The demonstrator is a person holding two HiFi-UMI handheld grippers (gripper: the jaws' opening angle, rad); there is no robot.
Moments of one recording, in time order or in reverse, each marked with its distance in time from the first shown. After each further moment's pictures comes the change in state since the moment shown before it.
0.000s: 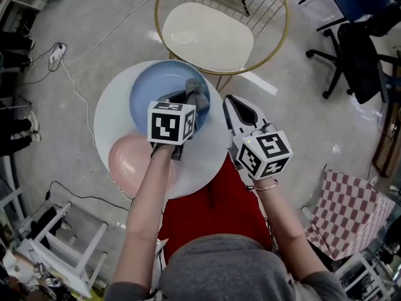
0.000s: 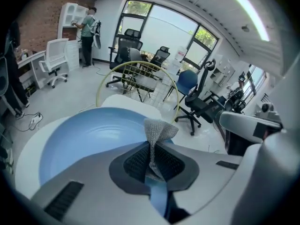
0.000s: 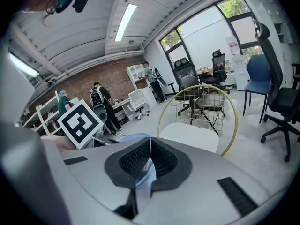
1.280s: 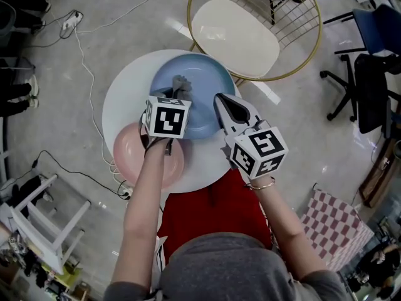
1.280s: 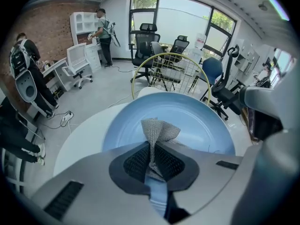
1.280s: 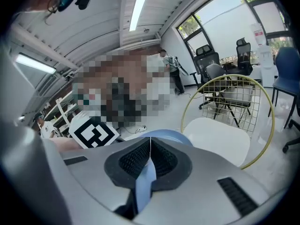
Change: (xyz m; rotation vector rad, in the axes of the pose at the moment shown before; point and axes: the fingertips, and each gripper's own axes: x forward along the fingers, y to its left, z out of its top) left arm -0.028 0.102 -0.045 -0.036 0.093 0.286; right arm 0.058 0.073 -0.011 -0.096 0.121 0.211
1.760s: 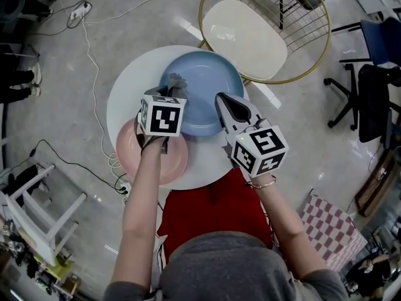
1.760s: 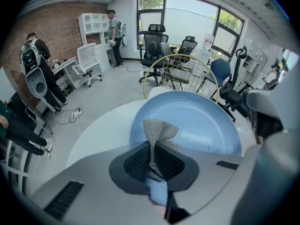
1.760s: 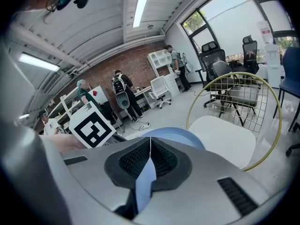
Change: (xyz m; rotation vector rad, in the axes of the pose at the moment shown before) left arm -0.020 0.038 -0.017 -0.054 -0.003 0.078; right arm 0.012 0.020 -0.004 -0.029 0.039 0.043
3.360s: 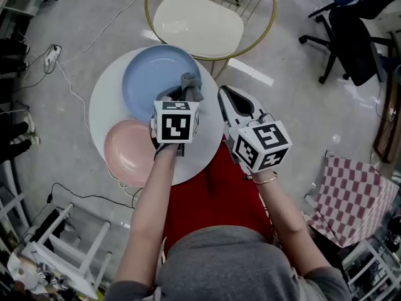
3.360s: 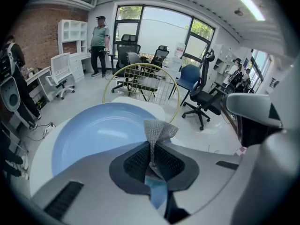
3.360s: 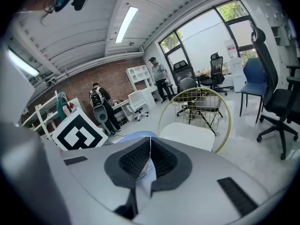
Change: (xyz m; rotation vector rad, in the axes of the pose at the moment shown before) left arm -0.019 -0.163 0.014 0.160 -0.117 -0.226; right arm -0.120 -0.047 -0.020 0.124 -0.175 -0.278
